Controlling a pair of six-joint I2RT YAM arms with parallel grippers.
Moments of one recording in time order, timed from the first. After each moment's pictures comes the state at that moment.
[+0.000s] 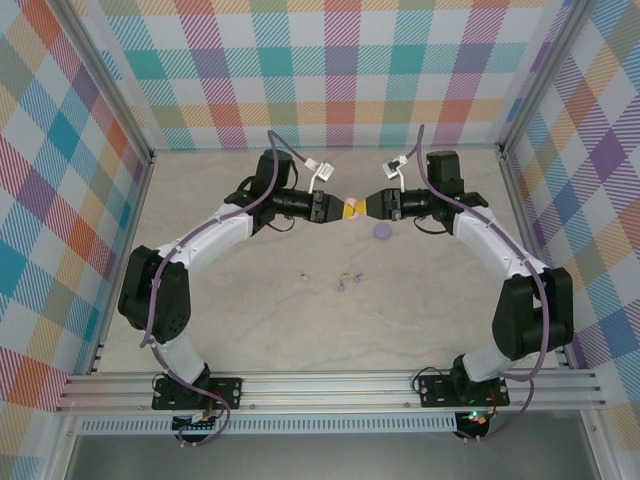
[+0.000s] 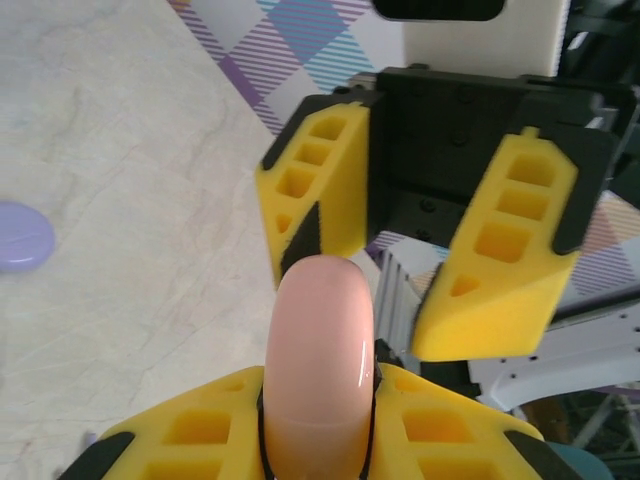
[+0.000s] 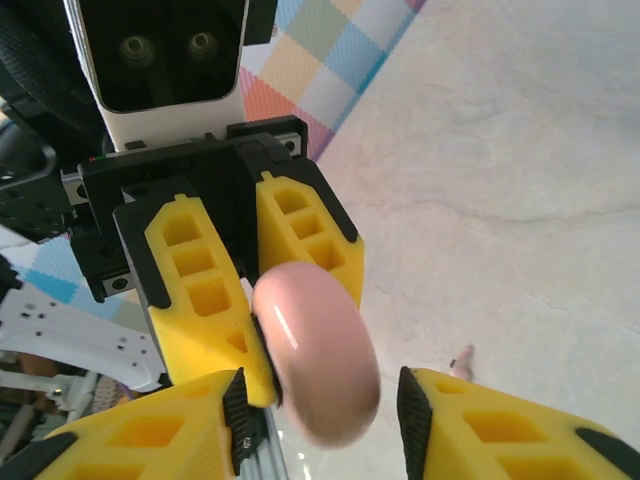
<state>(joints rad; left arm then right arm) -0.50 1.73 1.37 -0.17 0.95 -0.41 0.24 1.53 1.21 -0.36 -1.09 0.25</state>
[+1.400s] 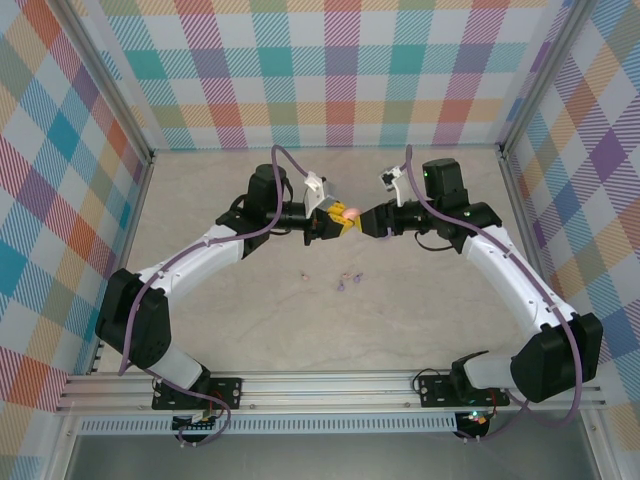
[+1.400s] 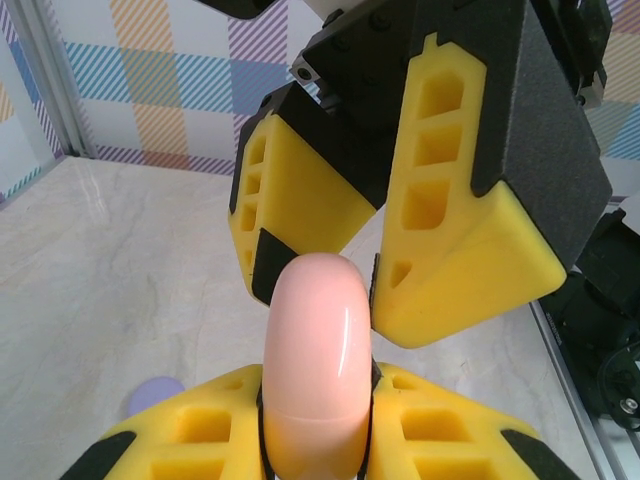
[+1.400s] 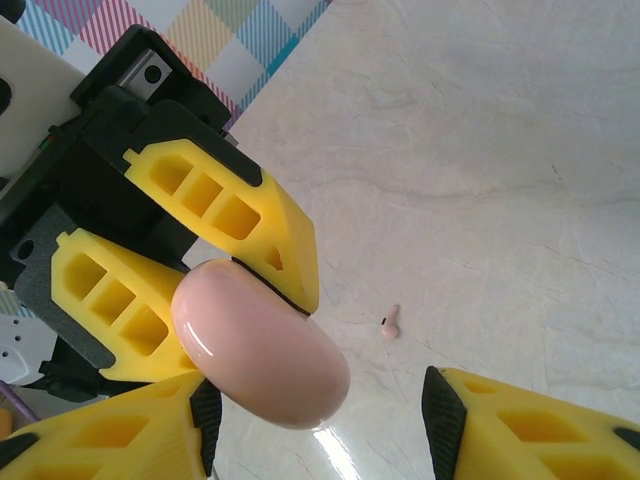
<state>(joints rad) -0.56 1.55 1.18 0.01 0.87 0.24 0.35 1.32 1.21 -0.58 -0.74 0.12</state>
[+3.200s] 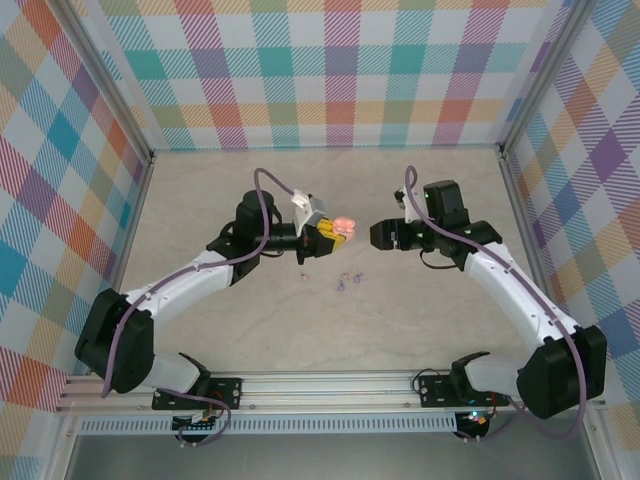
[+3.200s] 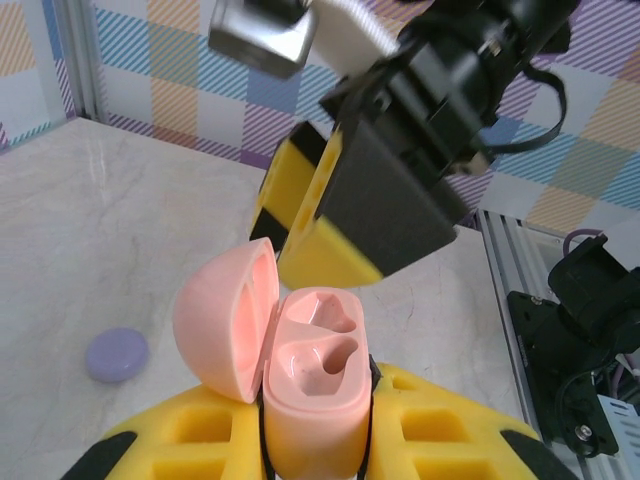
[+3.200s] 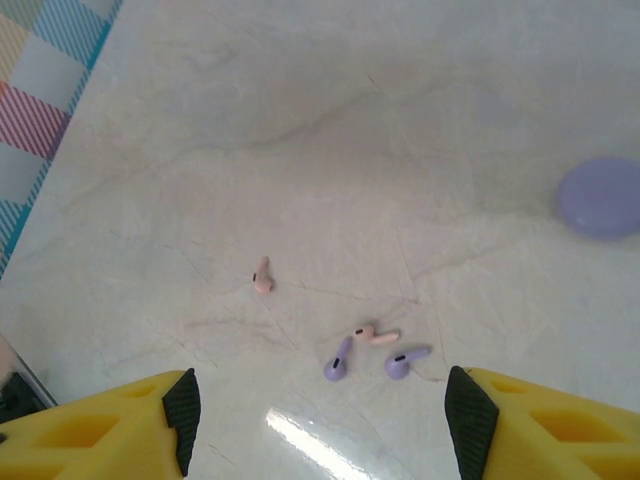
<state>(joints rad) -0.58 1.39 0.91 0.21 0.79 0.02 0.36 1.25 1.03 -0.59 -0.45 0.26</state>
